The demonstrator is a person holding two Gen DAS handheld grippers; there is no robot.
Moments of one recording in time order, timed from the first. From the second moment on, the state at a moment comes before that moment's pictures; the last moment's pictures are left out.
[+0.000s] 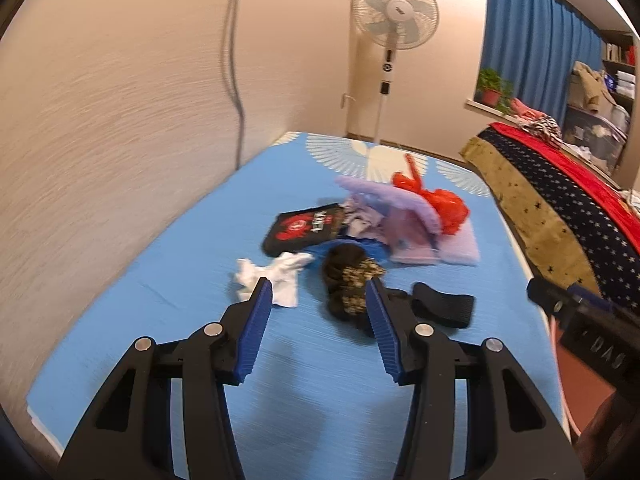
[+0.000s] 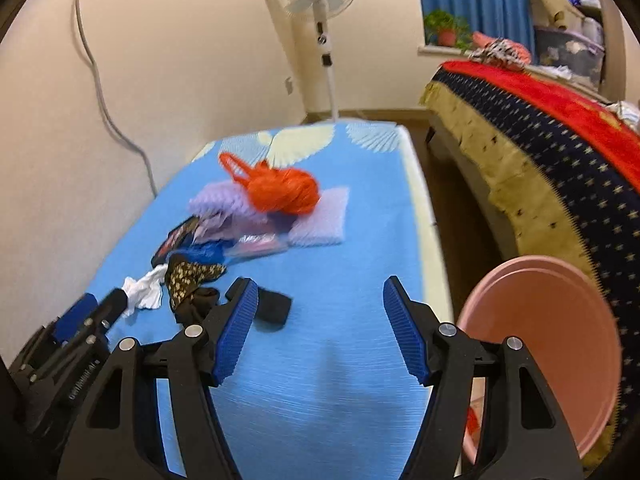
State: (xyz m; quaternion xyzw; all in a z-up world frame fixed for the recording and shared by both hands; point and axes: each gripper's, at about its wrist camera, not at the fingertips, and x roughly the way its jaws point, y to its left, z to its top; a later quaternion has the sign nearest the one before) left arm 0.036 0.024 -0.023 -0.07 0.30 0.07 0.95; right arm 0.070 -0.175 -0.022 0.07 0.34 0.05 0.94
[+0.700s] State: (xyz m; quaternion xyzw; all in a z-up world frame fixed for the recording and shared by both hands) left arm 0.084 0.072 -0.060 -0.13 0.36 0.11 0.92; right arm 0.120 -0.145 -0.080 0.10 0.41 0.09 0.90
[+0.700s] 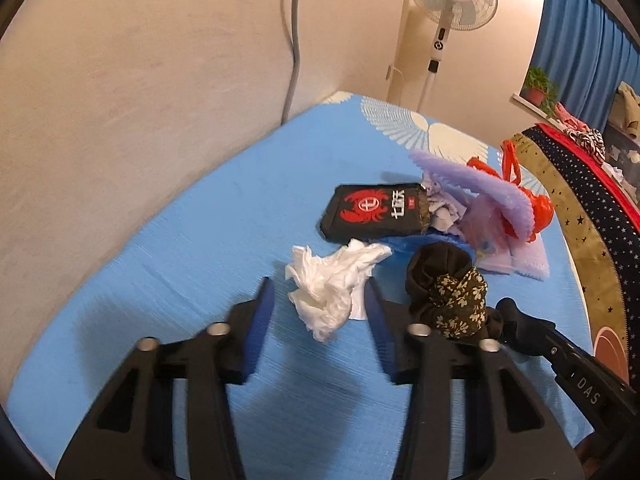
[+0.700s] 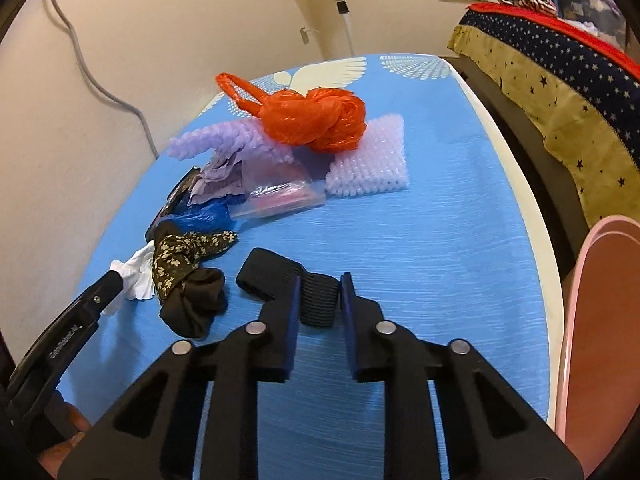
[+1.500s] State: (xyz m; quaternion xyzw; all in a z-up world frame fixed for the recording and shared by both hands) left arm 0.040 0.040 -0.012 -0.12 0.32 0.05 0.94; right arm 0.056 -0.193 -0.007 0.09 0.35 0.04 0.93
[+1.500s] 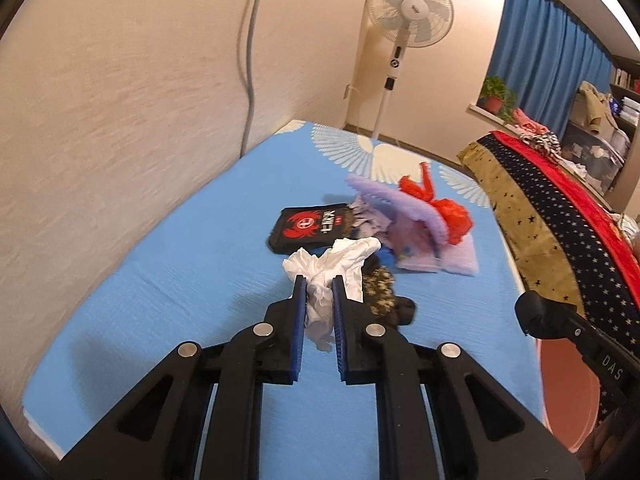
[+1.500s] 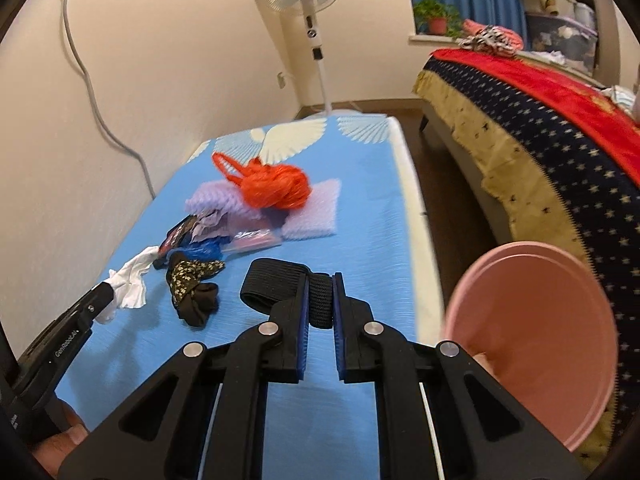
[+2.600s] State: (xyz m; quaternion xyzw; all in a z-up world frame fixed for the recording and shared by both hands) left arm 0.002 -0.049 0.017 -0.07 0.30 -0.11 0.94; right arm -0.030 -0.300 0.034 0.09 0.29 -0.11 0.95
